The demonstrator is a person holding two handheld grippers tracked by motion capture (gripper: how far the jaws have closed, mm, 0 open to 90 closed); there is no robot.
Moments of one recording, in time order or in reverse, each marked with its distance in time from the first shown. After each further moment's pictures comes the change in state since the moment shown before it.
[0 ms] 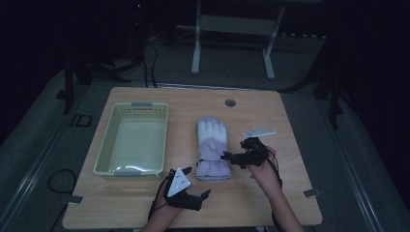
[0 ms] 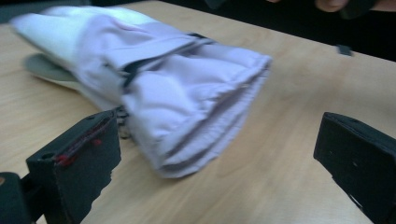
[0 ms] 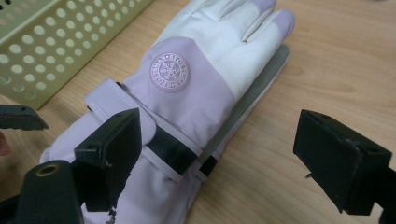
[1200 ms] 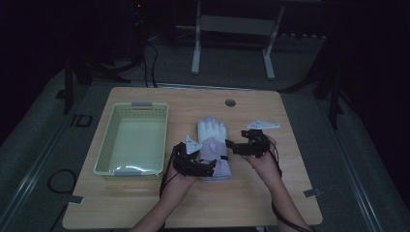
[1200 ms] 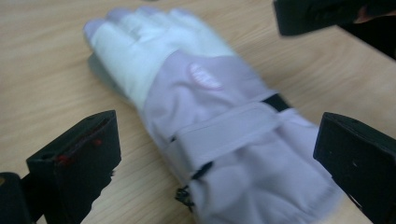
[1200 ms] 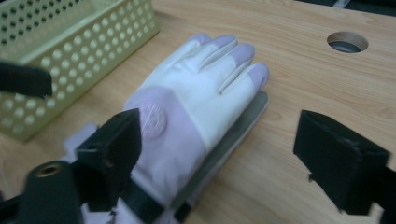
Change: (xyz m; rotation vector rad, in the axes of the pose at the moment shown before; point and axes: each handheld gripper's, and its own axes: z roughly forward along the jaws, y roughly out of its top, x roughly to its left) left arm 0.030 0.082 0.037 0.237 0.236 -0.195; right arm -0.021 0.018 0.008 -0.128 0.005 -0.009
